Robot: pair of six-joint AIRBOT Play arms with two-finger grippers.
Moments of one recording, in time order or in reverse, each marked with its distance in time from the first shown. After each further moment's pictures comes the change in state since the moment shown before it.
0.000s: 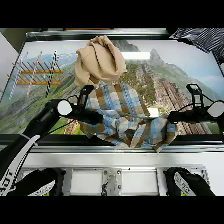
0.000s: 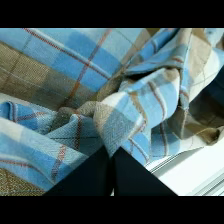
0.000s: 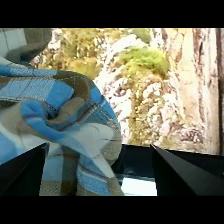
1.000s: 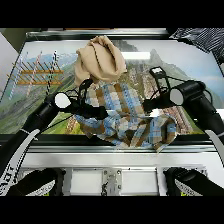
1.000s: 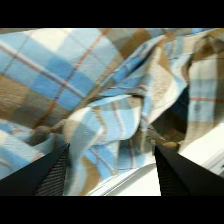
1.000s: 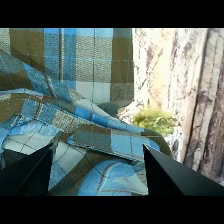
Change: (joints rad) left arm 0.031 -0.019 0.085 -0.122 -0.028 0.008; right arm 0.560 -0.177 0.343 -0.267 0.063 0.395
